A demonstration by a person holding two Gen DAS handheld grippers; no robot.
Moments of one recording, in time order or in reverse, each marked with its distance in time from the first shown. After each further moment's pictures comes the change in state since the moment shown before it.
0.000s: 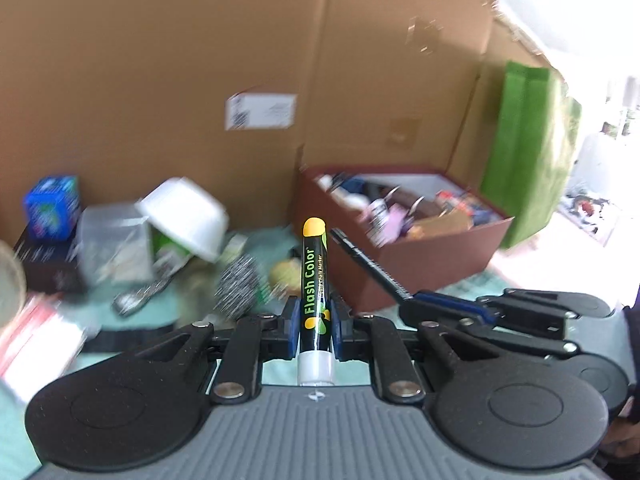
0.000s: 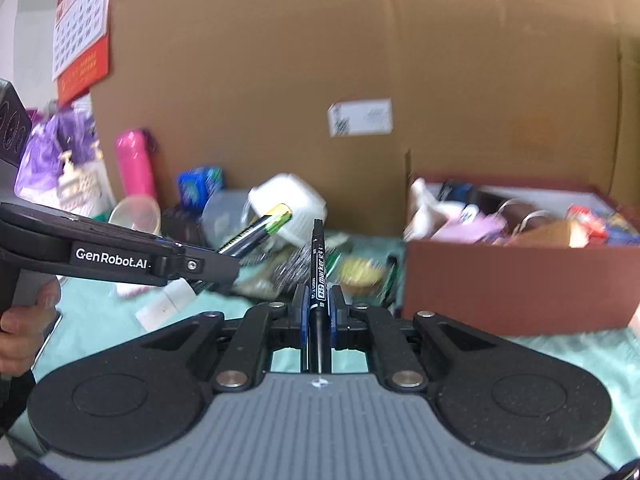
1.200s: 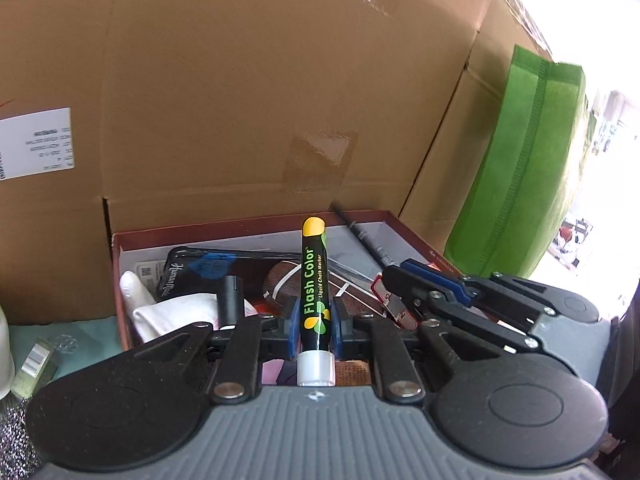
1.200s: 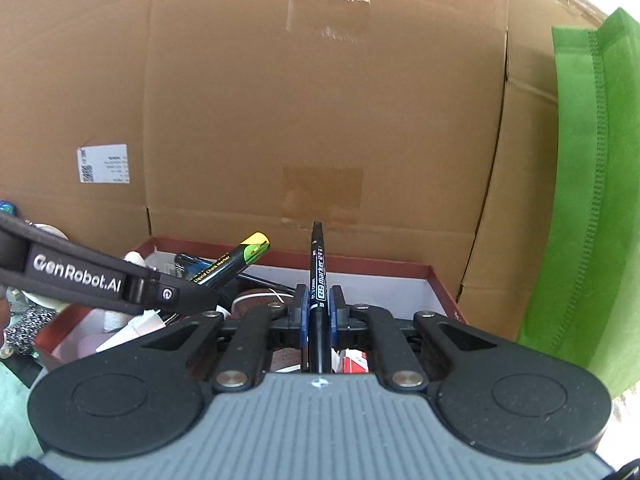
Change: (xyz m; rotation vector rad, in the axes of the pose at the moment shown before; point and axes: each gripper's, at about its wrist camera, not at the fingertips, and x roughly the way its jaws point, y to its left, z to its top) left arm 0.189 -0.087 0.085 -0.035 0.019 -0.130; right arm 0.077 -0.188 0.050 -0.079 -0.054 -0.314
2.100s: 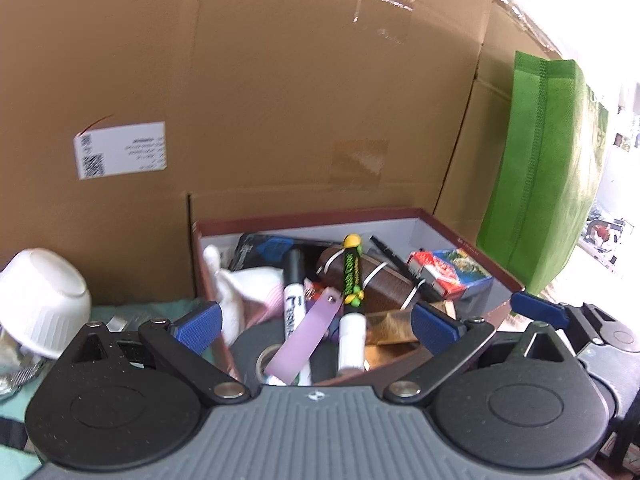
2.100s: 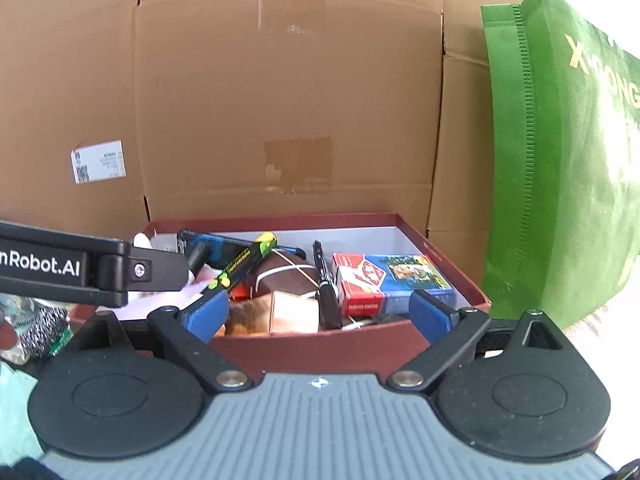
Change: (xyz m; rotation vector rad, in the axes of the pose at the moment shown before) left arm -0.054 -0.007 -0.034 0.025 -0.066 0.176; right arm -0.054 0.029 -0.028 0.113 0.030 -0.134
